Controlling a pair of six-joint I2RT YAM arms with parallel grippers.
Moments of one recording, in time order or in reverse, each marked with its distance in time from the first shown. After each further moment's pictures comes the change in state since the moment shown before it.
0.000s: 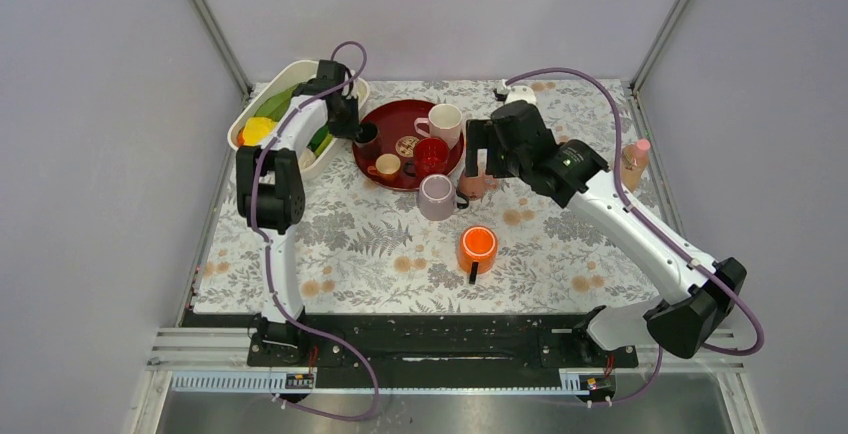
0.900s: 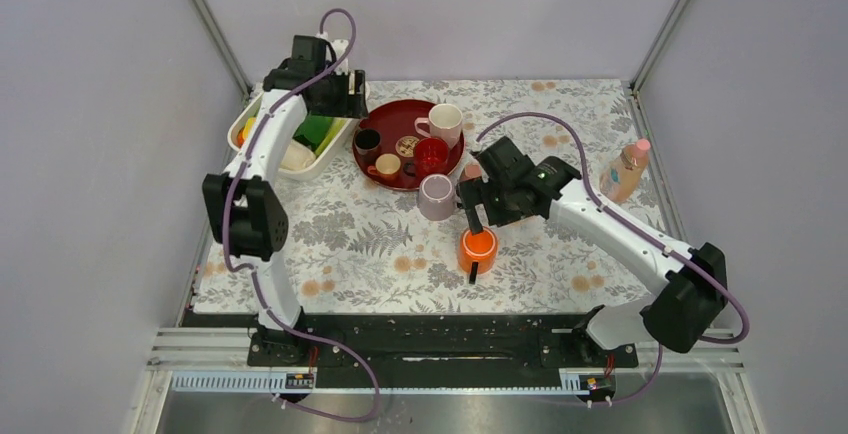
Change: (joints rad) left arm -0.005 -0.212 -0.045 -0.077 0.087 0.103; right arm 0.006 0.037 -0.208 -0.122 -0.326 -0.215
